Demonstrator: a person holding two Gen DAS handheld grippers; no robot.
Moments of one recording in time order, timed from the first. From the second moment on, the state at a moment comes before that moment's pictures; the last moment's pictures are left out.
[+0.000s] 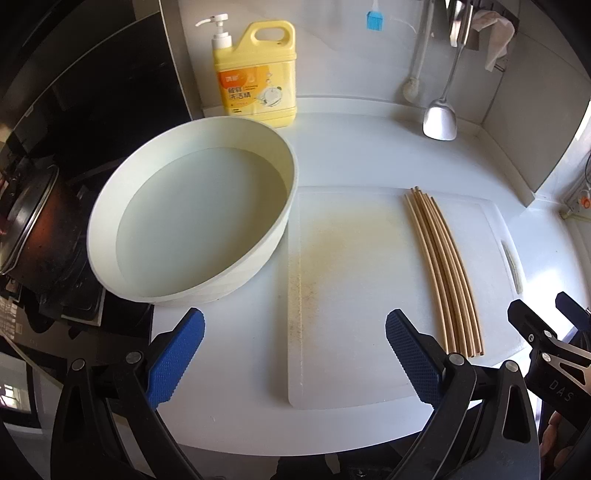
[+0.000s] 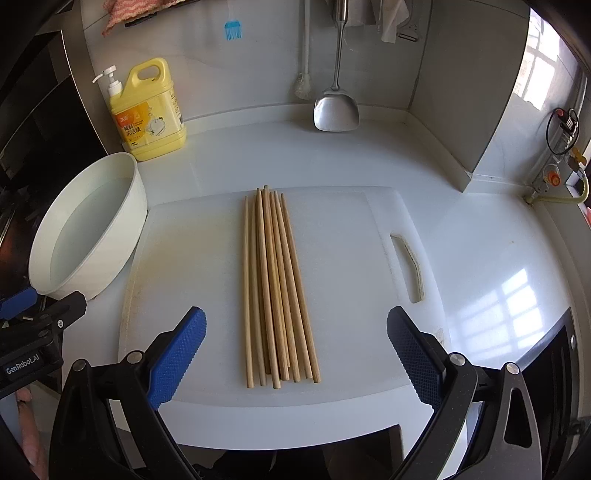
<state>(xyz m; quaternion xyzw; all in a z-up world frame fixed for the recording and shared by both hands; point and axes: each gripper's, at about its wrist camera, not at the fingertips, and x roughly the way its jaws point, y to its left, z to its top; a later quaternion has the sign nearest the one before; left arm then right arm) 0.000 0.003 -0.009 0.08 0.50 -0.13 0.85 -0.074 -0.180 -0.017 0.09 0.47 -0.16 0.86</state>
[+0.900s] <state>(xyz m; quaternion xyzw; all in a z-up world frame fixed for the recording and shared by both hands) -0.023 -0.055 -0.062 0.04 0.45 -0.12 0.88 -0.067 -0.256 -0.094 0.07 0.44 -0.11 0.89</state>
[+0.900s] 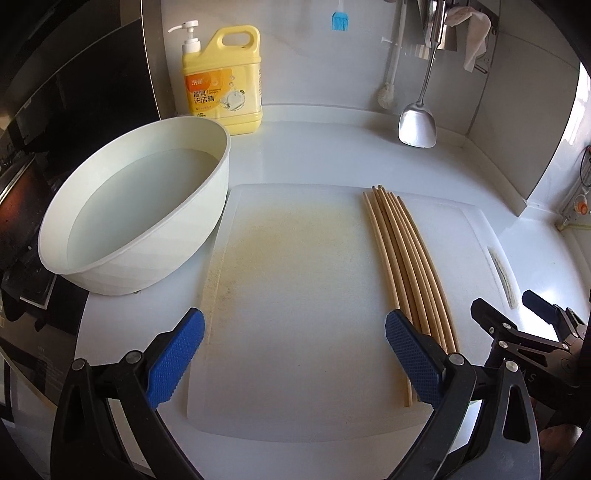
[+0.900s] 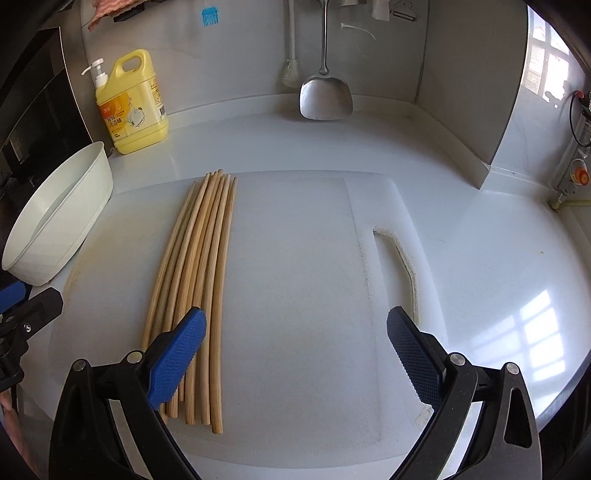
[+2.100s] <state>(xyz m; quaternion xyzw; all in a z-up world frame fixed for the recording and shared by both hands) -0.018 -0.057 -0.089 0.03 0.43 -0.14 0.89 -0.045 -0.246 -0.119 0.03 0.44 -0.11 0.89</state>
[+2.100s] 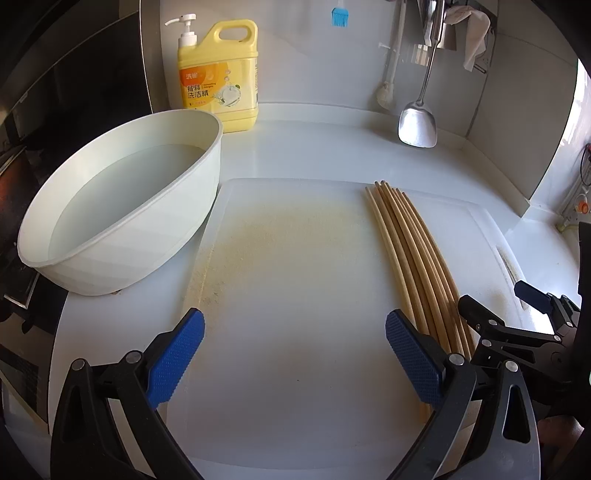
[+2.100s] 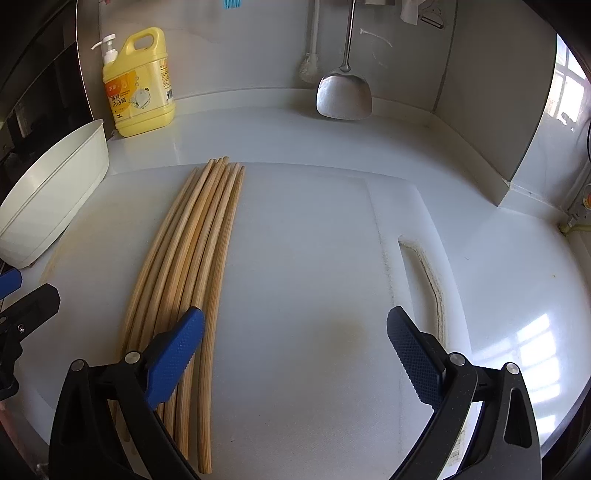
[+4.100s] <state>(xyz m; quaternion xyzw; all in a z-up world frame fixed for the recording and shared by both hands) 0.000 -0.103 -0.123 0.06 0.45 -0.14 0.88 -0.032 -0.292 -0.122 0.04 0.43 -0.08 0.90</state>
